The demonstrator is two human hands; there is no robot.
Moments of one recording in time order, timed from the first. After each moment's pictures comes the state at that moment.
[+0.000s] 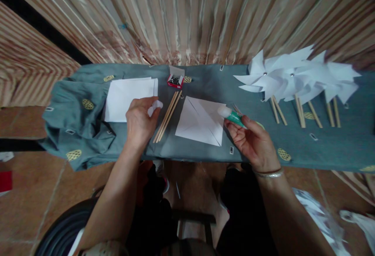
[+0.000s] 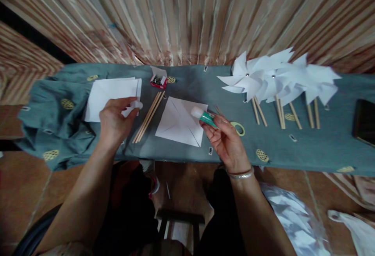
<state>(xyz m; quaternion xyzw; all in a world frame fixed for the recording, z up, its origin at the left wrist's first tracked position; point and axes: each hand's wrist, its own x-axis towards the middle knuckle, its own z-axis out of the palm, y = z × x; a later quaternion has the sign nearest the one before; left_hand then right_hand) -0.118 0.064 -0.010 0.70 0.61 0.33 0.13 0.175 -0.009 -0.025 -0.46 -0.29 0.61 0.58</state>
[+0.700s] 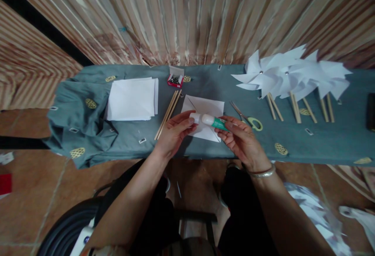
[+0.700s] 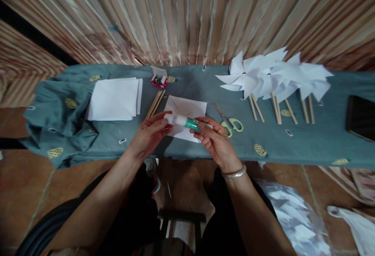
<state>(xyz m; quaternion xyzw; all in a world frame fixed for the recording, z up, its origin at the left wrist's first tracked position) -0.046 0.016 -0.009 0.25 0.40 0.47 0.75 0.144 -0.023 -0.014 -0.45 -0.25 0.65 0.56</state>
